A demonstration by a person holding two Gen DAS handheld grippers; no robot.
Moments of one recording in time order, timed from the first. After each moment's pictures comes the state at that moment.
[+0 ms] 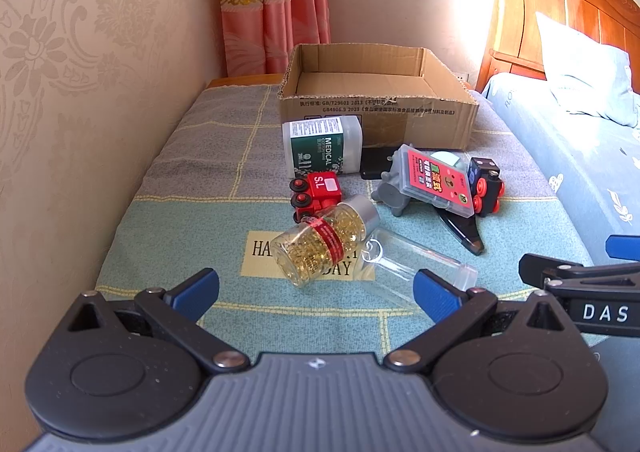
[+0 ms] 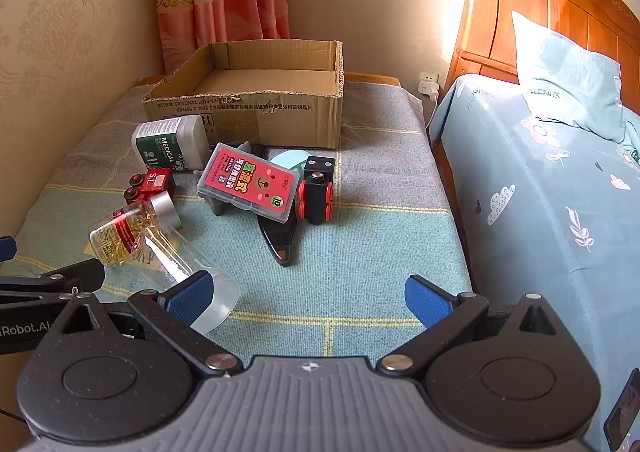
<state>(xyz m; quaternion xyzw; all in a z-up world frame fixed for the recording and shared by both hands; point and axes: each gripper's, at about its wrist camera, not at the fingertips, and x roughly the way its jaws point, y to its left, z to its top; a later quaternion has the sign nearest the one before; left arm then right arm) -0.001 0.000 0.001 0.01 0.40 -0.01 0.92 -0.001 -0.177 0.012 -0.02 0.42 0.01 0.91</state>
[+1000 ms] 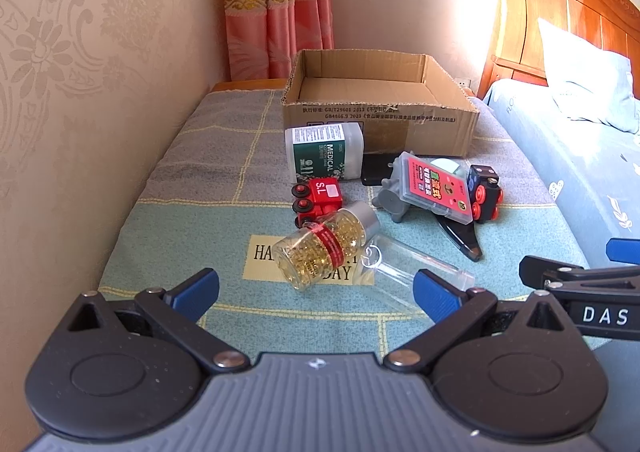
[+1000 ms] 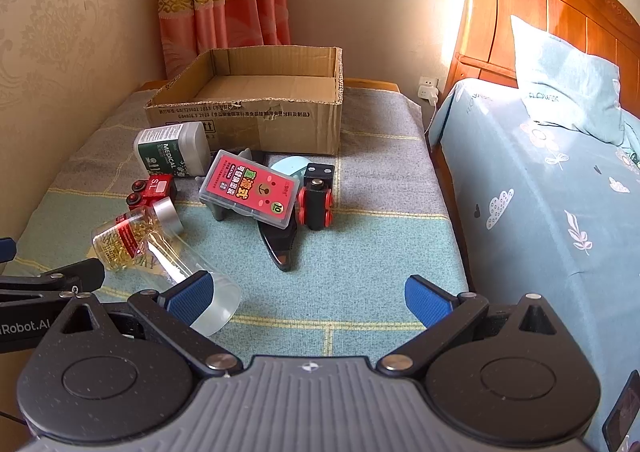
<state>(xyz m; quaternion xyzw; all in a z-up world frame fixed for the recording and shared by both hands) -0.004 0.001 0.007 0.01 0.39 0.00 0.92 -0.003 -0.177 0.017 -0.02 0.41 0.01 0.91</state>
